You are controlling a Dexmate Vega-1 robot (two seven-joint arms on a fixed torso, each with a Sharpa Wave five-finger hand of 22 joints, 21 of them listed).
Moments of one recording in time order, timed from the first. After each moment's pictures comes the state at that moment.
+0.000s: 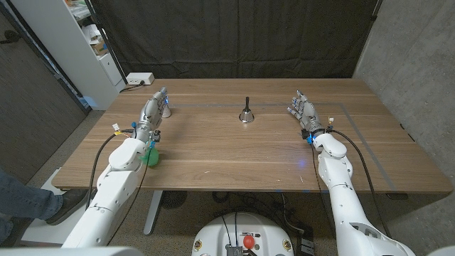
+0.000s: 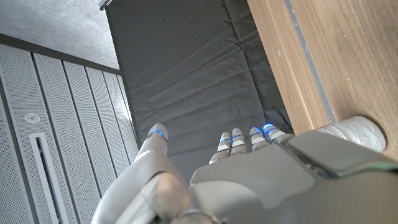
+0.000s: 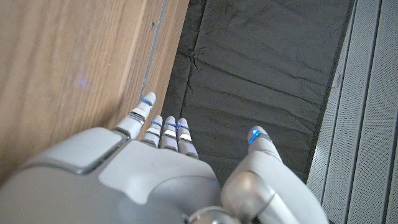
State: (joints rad) left arm 1.14 0.38 -0.06 -1.60 -0.40 -0.20 -0.12; left_hand 0.22 0.00 0.45 -0.13 0.19 -0.04 0.09 0.19 0.17 -0.08 0.05 0.21 0.20 -0.12 0.08 0.19 0.17 -0.16 0.05 0.20 0.17; right arm -0.89 0.06 0.24 -1.30 0.00 0.14 0.37; right_hand 0.16 -0.09 0.37 -0.08 0.31 0.12 0.10 0.20 0.18 0.07 0.09 0.20 0.18 0.00 0.05 0.20 0.24 0.24 0.00 0.22 0.17
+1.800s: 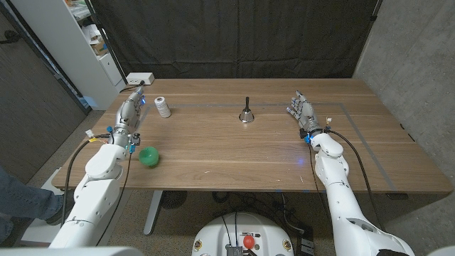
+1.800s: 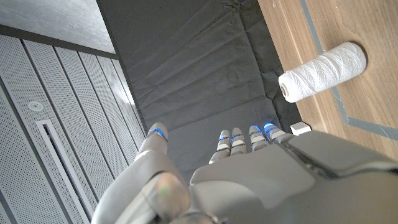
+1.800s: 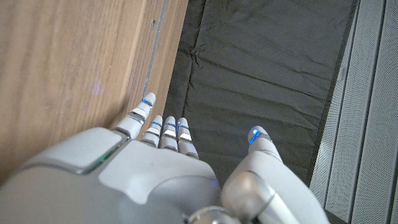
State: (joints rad) left arm 1.23 0.40 -0.19 -1.65 -0.40 -0.24 -0.08; left_hand 0.23 0.00 0.45 -0.14 0.18 -0.03 0.08 0.19 0.17 -0.07 0.04 0.21 0.20 -0.11 0.08 0.19 0.17 -0.15 0.06 0.20 0.17; right arm -0.86 0.07 0.25 -1.24 0.00 0.17 0.35; right_hand 0.16 -0.09 0.37 -0.08 0.32 0.13 0.11 0.20 0.18 0.07 0.09 0.20 0.18 0.00 0.05 0.20 0.23 0.24 0.00 0.21 0.17
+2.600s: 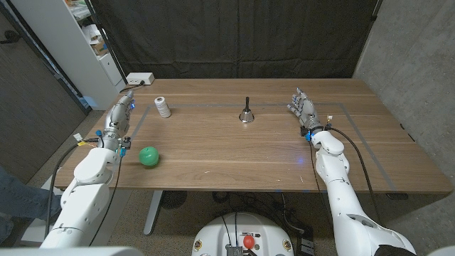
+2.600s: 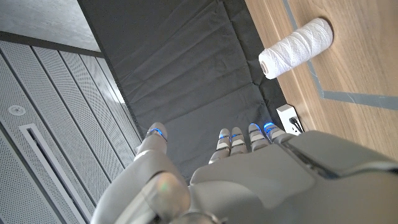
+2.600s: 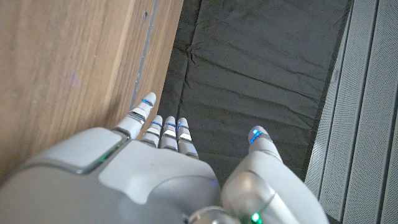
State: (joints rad) left arm 1.28 0.41 -0.25 -1.68 -0.37 -0.20 -0.05; left_hand 0.24 -0.01 0.44 -0.14 0.18 -0.02 0.07 0.19 0.17 -0.06 0.04 0.21 0.20 -0.11 0.08 0.19 0.18 -0.15 0.07 0.20 0.17; right arm -0.84 0.06 0.25 -1.22 0.00 0.19 0.36; right_hand 0.16 -0.09 0.36 -0.09 0.32 0.13 0.11 0.20 0.18 0.07 0.09 0.20 0.18 0.00 0.05 0.20 0.23 0.25 0.00 0.21 0.17
